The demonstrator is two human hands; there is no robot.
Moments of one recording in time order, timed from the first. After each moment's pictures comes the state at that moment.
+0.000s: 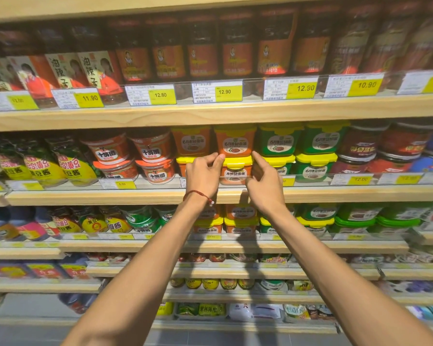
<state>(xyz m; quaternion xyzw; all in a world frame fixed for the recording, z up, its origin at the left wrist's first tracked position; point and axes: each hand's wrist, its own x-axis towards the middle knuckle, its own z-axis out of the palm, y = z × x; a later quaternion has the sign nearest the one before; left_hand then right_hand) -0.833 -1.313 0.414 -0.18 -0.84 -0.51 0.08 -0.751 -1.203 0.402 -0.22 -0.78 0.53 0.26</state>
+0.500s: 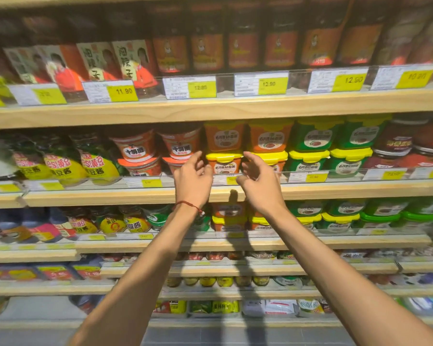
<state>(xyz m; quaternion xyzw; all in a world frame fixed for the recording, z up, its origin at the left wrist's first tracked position) -0.873 -1.402 0.398 -0.14 -0.81 -0.57 0.05 -0.781 -1.282 0.405 -0.19 -0.79 0.54 0.24</state>
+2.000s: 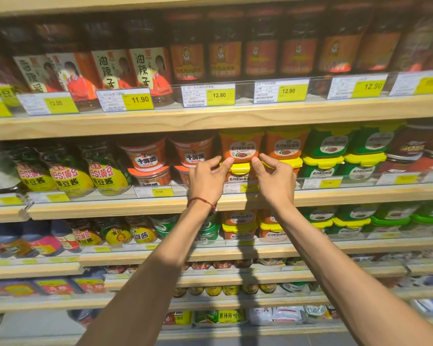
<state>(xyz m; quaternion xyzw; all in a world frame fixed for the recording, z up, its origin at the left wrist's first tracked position) -0.909 -1.401 0.399 -0.18 -0.82 -0.53 0.05 -0.818 -1.286 0.406 -0.31 -0.74 0.48 0.35</state>
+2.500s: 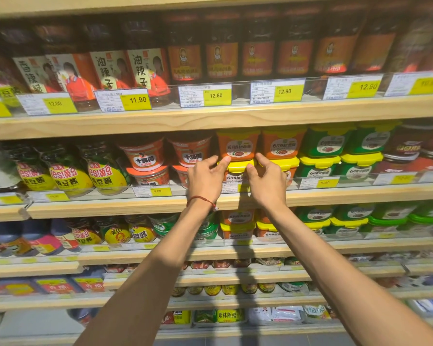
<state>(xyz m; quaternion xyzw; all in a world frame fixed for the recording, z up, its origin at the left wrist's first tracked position) -0.912 -1.396 0.396 -0.16 -0.83 -0.53 0.07 -0.815 -1.295 0.412 -0.30 -0.79 0.44 0.29</state>
